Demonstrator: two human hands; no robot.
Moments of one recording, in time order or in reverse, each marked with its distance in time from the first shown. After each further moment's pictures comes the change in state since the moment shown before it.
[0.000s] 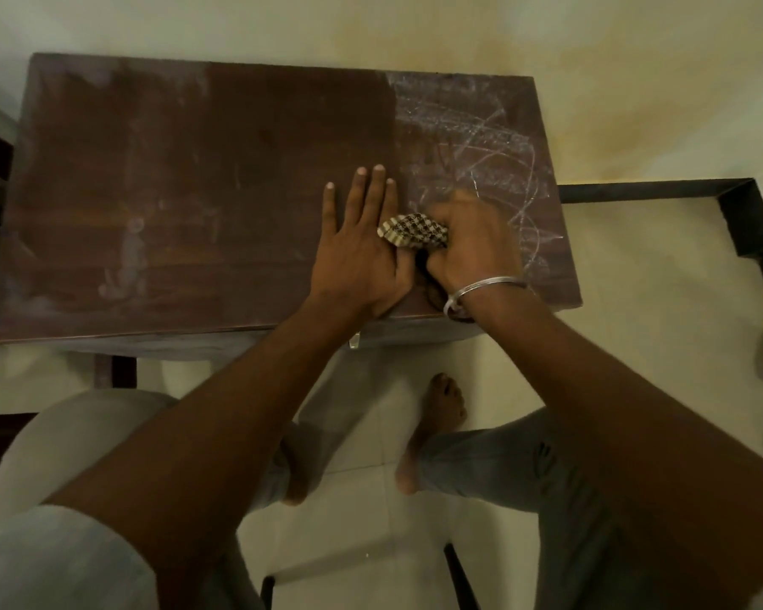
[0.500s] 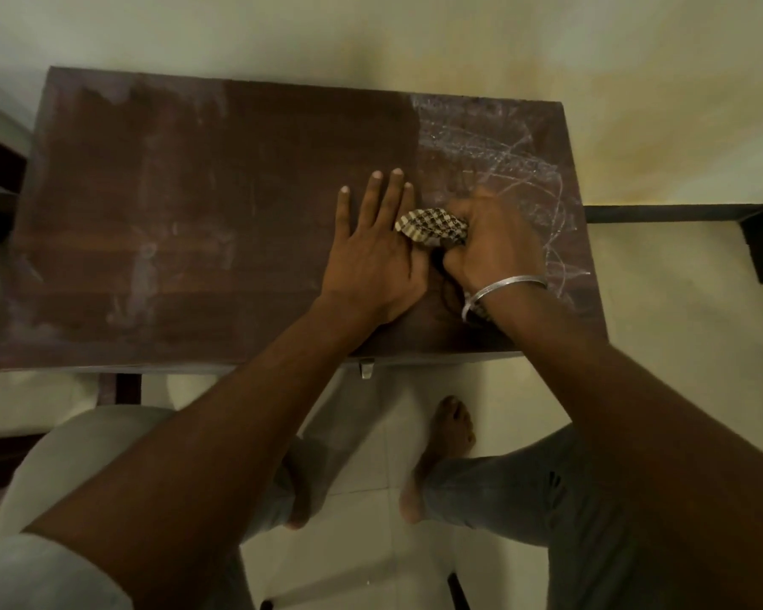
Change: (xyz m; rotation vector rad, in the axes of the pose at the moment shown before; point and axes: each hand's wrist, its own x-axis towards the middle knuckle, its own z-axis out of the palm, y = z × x) left_hand 0.030 -0.014 -0.008 -0.009 -0.054 -0.016; right_hand 0.040 -0.003 -0.001 0.015 0.011 0.019
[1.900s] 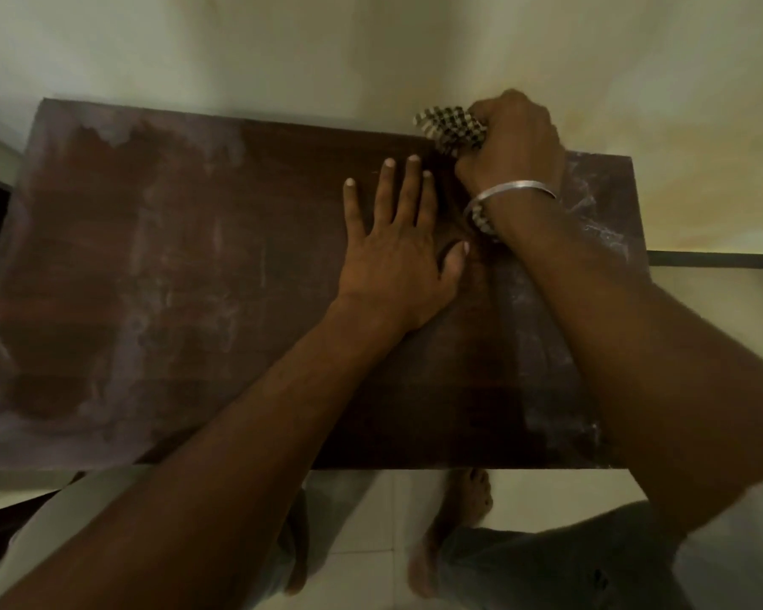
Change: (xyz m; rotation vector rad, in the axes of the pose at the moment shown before) left_hand 0.078 -0.029 -0.012 0.051 -0.034 -0.108; right_hand 0.163 -0.023 0.015 -0.027 0.147 0.051
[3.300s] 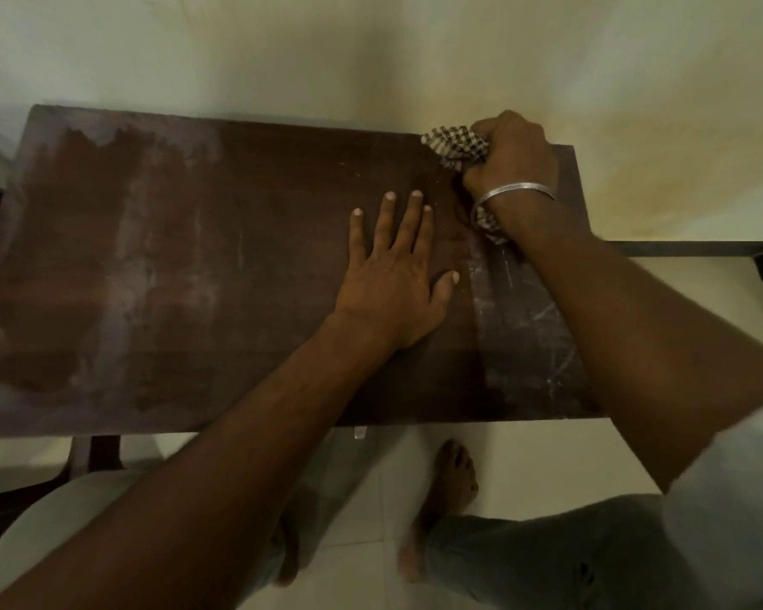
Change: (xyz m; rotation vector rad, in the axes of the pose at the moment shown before) left_hand -0.037 0.031 0.002 -0.002 -0.120 0.112; right_hand -0.017 0.046 -0.022 0.024 -0.077 0.036
